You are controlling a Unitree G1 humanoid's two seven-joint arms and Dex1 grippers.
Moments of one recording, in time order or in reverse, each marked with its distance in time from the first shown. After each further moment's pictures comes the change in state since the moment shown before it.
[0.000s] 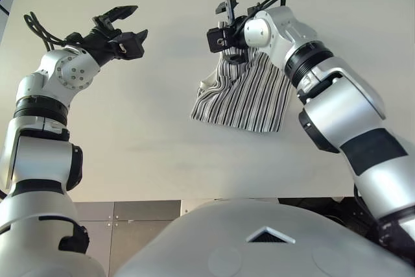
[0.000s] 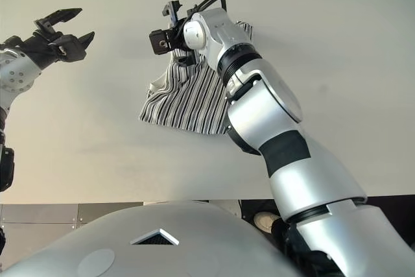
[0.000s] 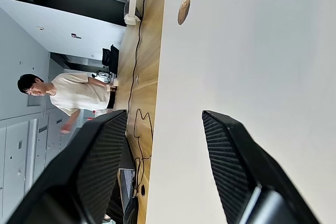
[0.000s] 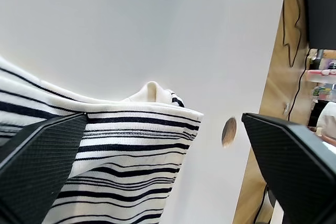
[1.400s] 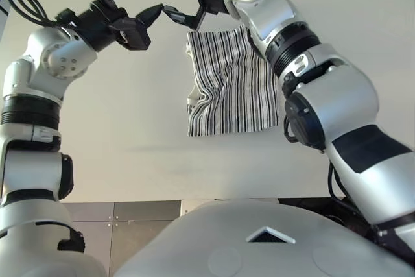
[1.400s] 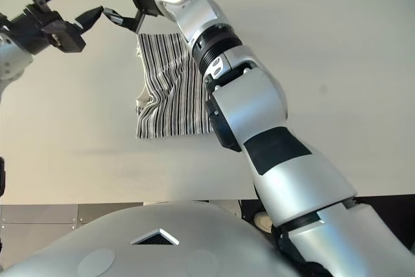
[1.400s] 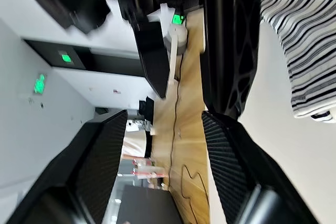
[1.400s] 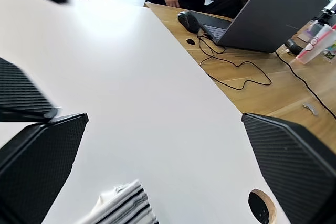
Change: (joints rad) left arm 0.142 0.091 0.055 -0.602 -0.083 0.003 -0.155; right arm -0.101 0.096 -0.441 -0.082 0.479 0.109 0.124
